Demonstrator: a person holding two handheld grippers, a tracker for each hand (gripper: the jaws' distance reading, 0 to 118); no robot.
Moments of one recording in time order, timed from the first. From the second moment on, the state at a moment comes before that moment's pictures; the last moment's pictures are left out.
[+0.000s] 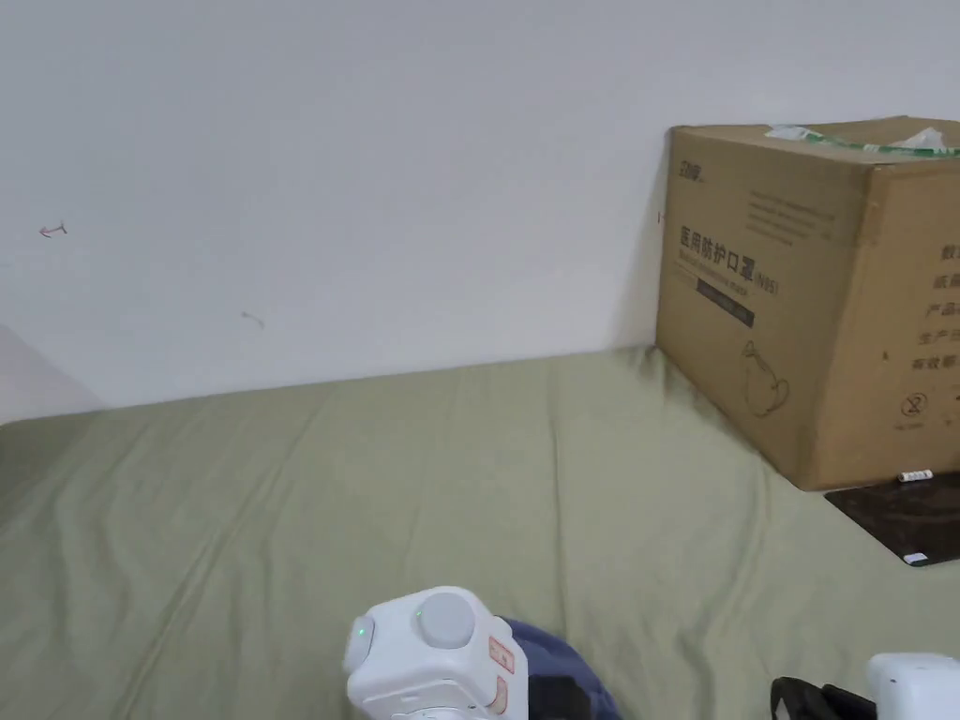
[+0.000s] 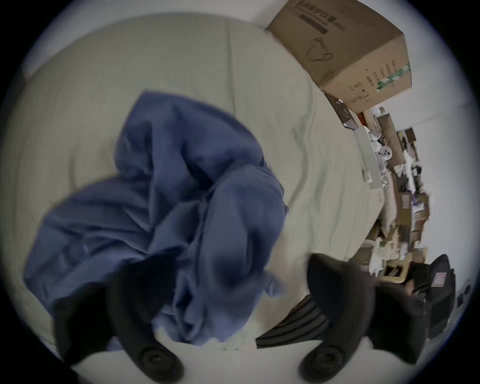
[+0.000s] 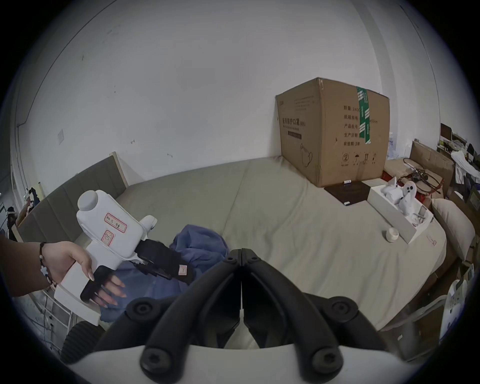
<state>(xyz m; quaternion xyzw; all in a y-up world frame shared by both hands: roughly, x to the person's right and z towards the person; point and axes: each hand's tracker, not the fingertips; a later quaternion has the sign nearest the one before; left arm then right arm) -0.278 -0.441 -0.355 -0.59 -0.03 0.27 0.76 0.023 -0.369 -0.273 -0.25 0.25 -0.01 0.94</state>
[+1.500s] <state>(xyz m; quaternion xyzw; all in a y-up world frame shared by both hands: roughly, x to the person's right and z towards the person) -0.527 -0.363 -0.106 -0.41 0.19 0.39 0.81 -0.062 -0.307 -0.239 -0.11 0.32 -0.03 0.94</state>
